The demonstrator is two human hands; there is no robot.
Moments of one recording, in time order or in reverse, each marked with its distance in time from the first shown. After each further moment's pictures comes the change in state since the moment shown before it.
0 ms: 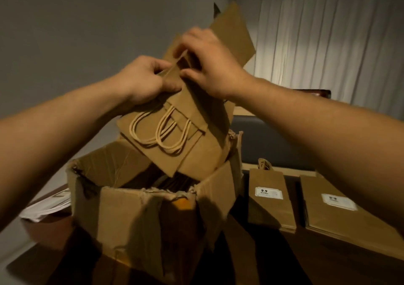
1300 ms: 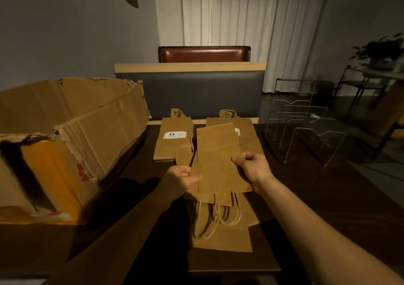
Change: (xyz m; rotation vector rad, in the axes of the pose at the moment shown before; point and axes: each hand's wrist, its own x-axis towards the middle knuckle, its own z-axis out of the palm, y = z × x) left_hand -0.193 -0.012 0.354 -0.251 -0.585 -0.330; right_hand -0.454 0.053 -0.056 0.659 0.178 1.686
